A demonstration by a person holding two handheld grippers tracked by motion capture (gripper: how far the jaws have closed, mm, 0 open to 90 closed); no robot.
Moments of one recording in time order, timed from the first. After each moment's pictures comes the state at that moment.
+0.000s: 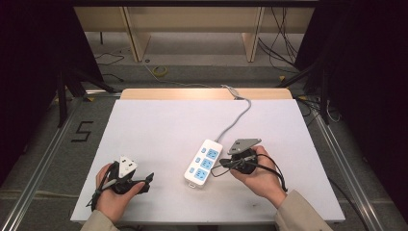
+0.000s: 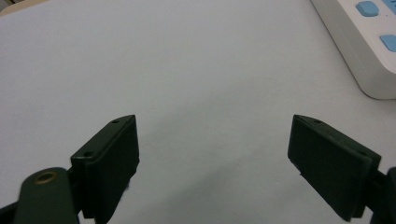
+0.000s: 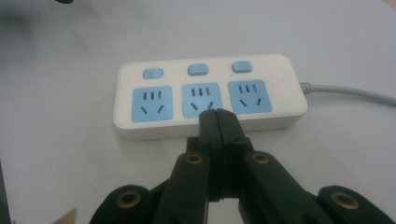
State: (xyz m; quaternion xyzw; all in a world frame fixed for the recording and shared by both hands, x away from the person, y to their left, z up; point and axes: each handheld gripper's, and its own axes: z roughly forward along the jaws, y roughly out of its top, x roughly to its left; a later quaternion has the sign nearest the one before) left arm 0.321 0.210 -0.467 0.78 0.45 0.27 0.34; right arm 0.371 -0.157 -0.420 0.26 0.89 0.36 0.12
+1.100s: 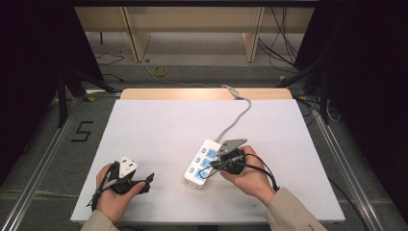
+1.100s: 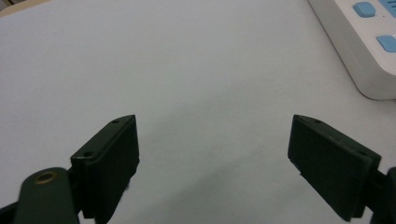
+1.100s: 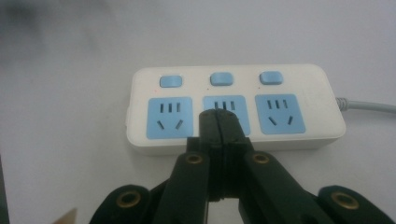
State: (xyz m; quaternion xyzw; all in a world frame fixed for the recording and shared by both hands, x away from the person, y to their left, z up) left arm 0.321 0.208 -0.467 0.78 0.45 0.27 0.35; right arm 0.375 -0.129 -0.428 0.24 0.90 0.35 0.11
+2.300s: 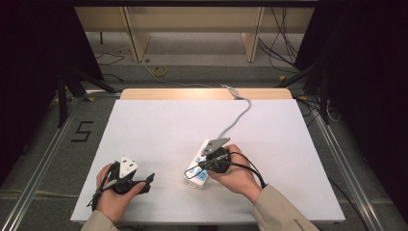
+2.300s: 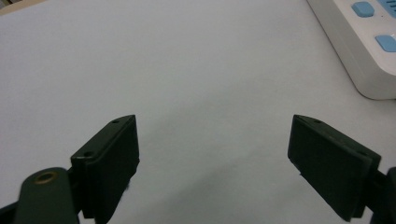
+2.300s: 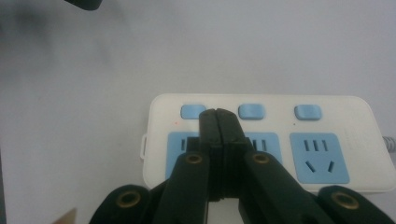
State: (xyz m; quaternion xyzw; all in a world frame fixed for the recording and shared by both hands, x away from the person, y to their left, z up) left arm 0.321 0.208 -0.467 0.78 0.45 0.27 0.35; right arm 0.383 -0.093 -0.433 0.21 0.91 0.34 0.09
